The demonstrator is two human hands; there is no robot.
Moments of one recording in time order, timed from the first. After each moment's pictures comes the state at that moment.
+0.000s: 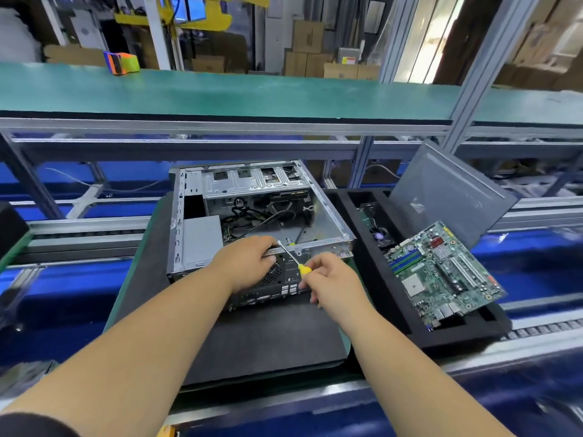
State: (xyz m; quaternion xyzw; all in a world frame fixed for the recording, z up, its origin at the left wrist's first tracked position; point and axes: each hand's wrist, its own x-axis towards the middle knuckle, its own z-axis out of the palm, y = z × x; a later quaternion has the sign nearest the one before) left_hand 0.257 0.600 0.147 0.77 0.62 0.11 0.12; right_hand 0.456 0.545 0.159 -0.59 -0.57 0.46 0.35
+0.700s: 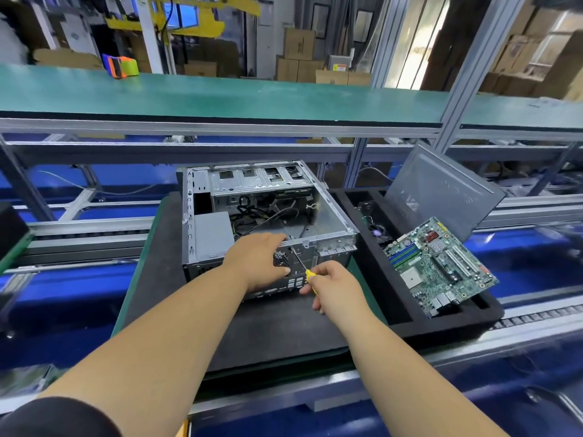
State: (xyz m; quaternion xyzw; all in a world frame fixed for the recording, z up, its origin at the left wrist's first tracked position) left_hand 0.257 0.586 0.141 0.79 0.60 0.11 0.05; right_hand 0.436 0.515 0.152 -0.64 -0.52 0.45 0.35
